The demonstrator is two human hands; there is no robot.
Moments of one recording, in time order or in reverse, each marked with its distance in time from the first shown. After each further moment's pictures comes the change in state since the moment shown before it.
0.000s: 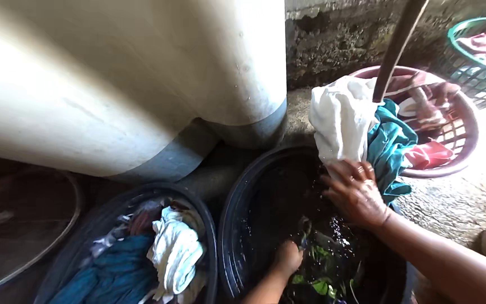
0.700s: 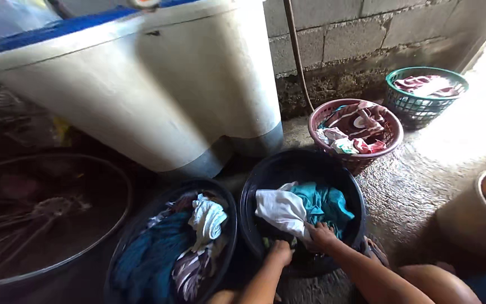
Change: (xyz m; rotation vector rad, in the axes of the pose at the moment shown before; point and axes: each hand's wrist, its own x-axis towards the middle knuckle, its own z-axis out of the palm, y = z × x) left_hand -0.158 -0.021 0.061 0.227 0.067 -0.029; right_hand -0.177 -0.144 0.021 0.371 -0.991 0.574
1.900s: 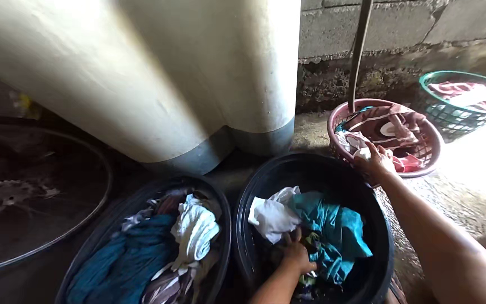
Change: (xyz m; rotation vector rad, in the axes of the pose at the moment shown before) left_hand 0.099 0.034 -0.039 -0.015 0.019 0.123; right_hand 0.086 0.054 -0.289 0.109 0.709 0.261
